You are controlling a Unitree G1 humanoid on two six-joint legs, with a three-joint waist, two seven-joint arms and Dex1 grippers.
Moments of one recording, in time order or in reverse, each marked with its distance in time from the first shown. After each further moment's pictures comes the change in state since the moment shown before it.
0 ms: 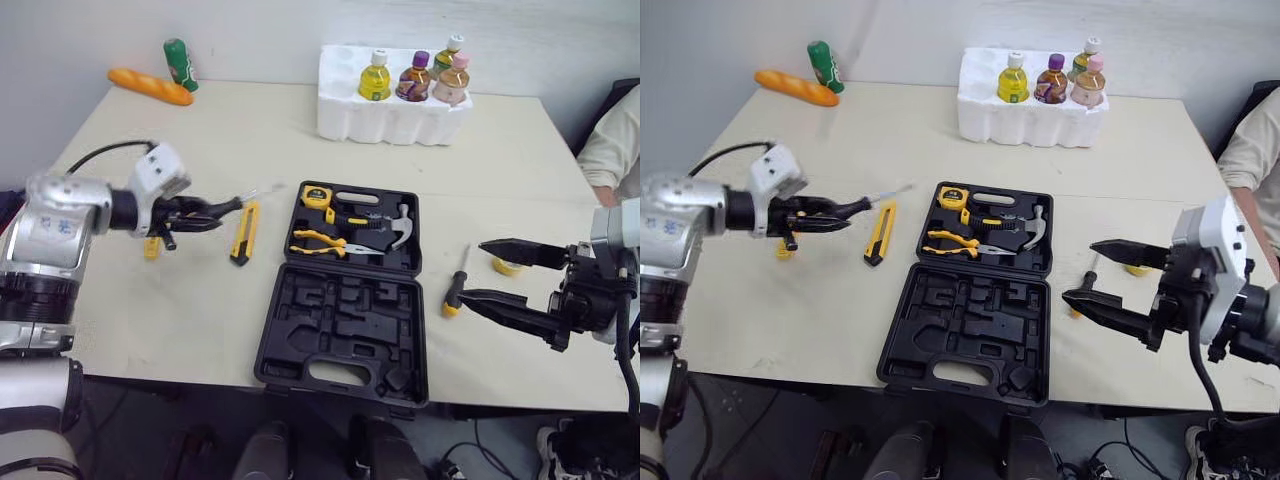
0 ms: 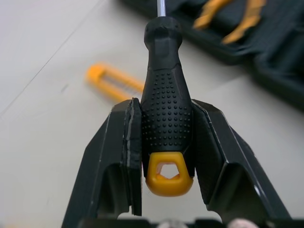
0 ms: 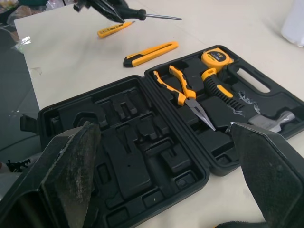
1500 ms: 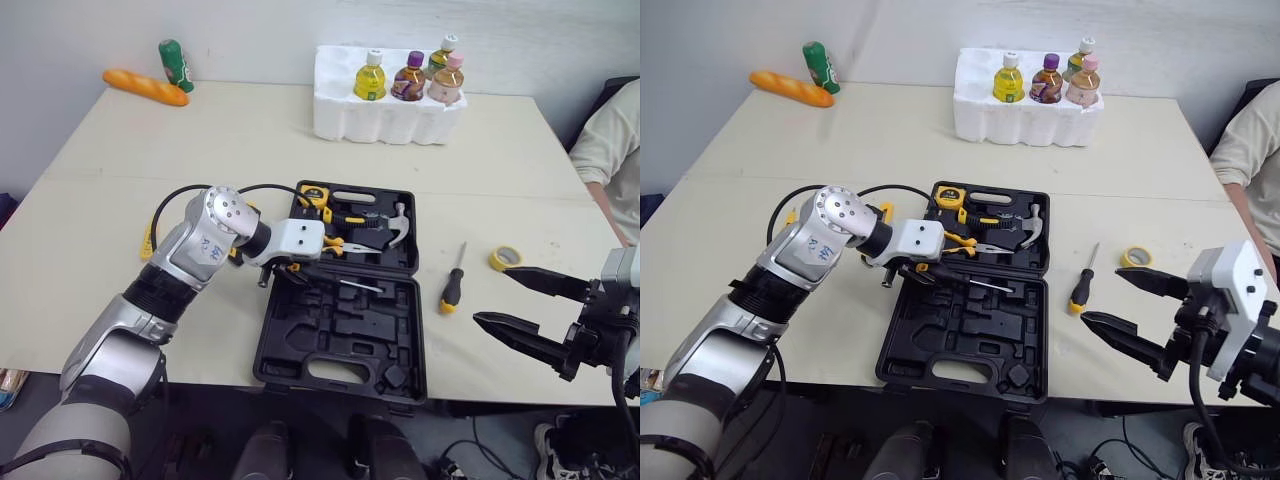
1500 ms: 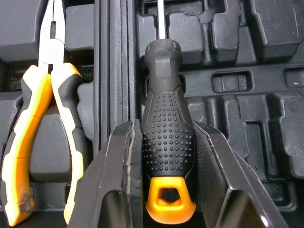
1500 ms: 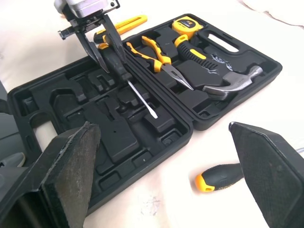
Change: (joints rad) left arm -0.101 -0.304 -0.342 -0.020 0.270 -0.138 -0.105; right arm 0.261 0.088 -0.125 -0.083 -0.064 -0.061 -0.037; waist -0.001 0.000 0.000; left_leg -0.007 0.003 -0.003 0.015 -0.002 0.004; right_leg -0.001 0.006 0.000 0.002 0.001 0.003
